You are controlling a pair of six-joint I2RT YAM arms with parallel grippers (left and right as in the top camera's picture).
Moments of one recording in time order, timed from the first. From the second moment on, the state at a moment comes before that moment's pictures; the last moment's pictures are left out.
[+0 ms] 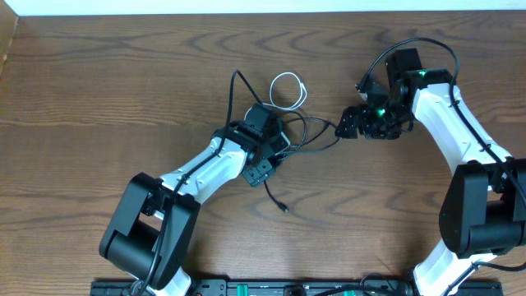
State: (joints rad) left arm -0.51 1.78 1.01 -0.55 -0.06 0.47; right arm 0.11 1.87 1.40 -1.01 -0.45 0.01
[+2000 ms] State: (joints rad) left arm 0.05 1.89 0.96 0.33 1.44 -0.10; right arm 0.13 1.87 1.40 -0.68 -0.94 0.47
